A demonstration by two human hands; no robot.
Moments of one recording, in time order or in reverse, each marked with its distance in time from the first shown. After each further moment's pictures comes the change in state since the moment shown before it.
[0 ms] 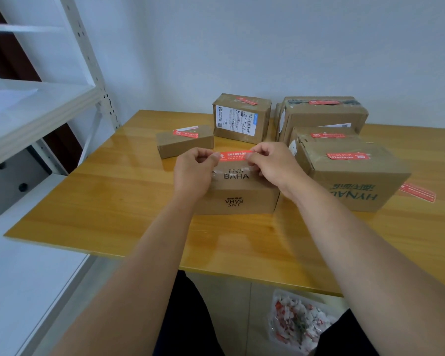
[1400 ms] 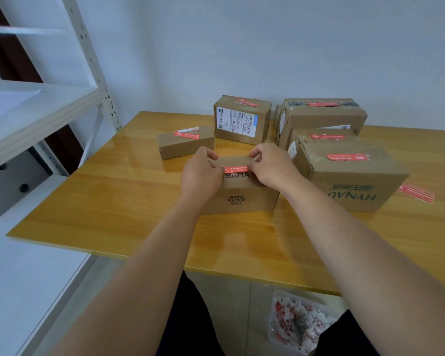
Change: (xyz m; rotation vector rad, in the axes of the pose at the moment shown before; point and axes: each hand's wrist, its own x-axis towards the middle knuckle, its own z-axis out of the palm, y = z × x) left_hand 0.002 0.001 0.008 0.359 -0.057 0.071; right_hand 0.005 -0.007 0.005 -0.431 0.030 -0.001
